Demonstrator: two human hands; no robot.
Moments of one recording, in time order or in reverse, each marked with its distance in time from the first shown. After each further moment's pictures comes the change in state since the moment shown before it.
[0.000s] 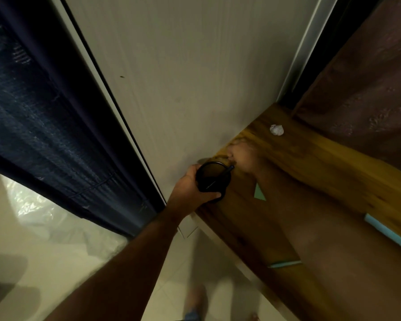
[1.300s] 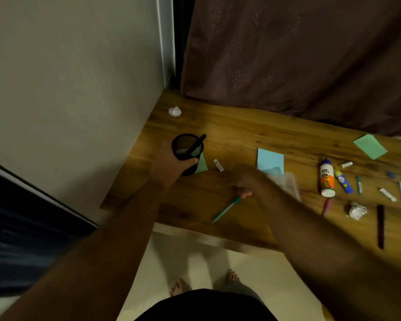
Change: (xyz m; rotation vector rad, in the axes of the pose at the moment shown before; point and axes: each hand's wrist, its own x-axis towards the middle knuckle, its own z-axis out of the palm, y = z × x) left_hand 0.014 0.091 0.093 0.089 -0.222 0.331; right_hand -0.250 0.026 0.001 0.690 -0.388 1.173
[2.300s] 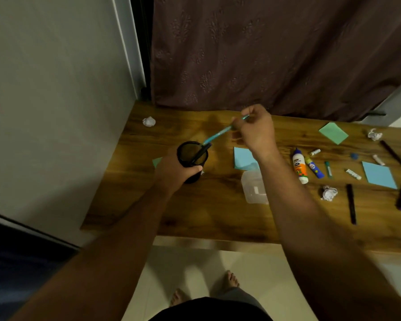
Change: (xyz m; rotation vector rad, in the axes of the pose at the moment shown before) left_hand -0.011 0.042 0.038 0.014 -0.166 0.109; right_hand -0.069 0.017 -0.085 0.997 0.773 -0.433
